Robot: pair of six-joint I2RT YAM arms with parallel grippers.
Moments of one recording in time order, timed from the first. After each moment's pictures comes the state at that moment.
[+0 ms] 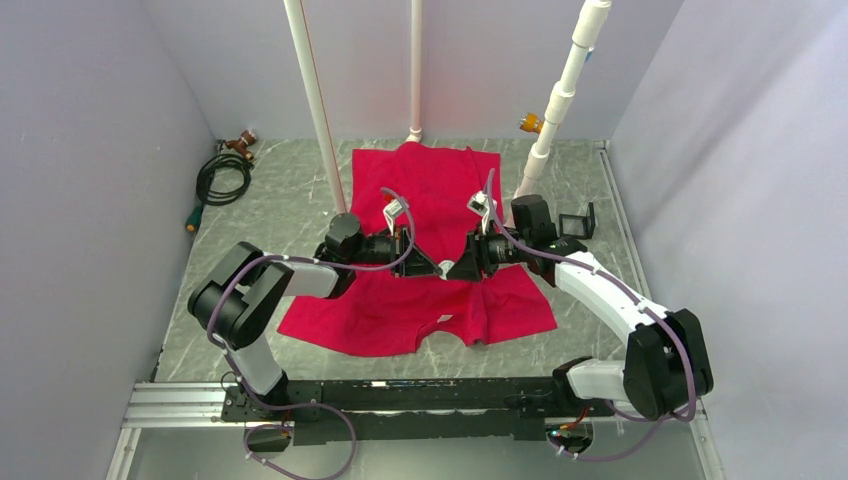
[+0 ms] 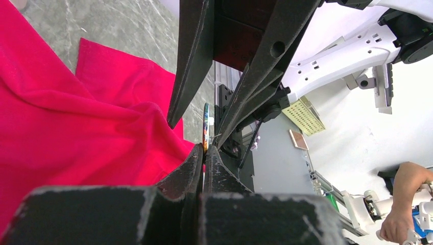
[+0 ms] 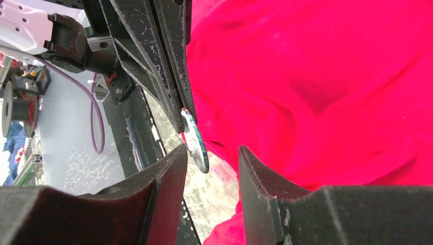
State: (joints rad) left arm -0.58 1.72 0.68 1.08 1.01 -0.83; right arm 0.39 1.27 0.81 -0.23 -0.85 0.10
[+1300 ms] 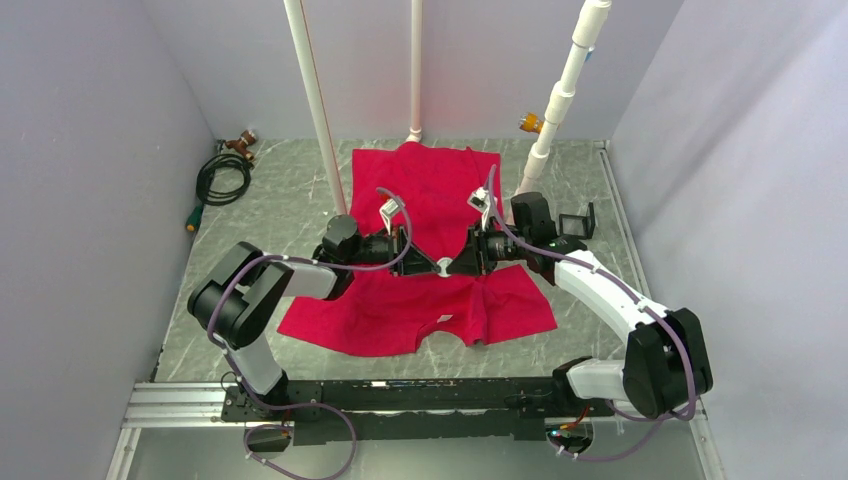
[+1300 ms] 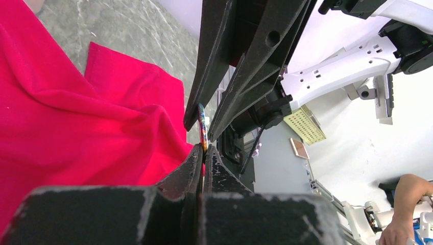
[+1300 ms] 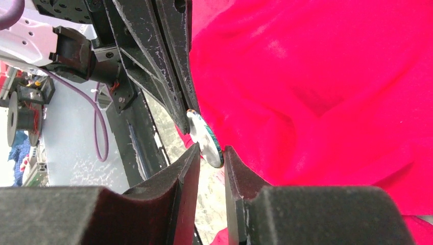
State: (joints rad) left arm -0.56 1.72 0.67 1.11 0.98 -0.86; right arm 0.39 1.28 0.82 -0.22 -0.83 0.14
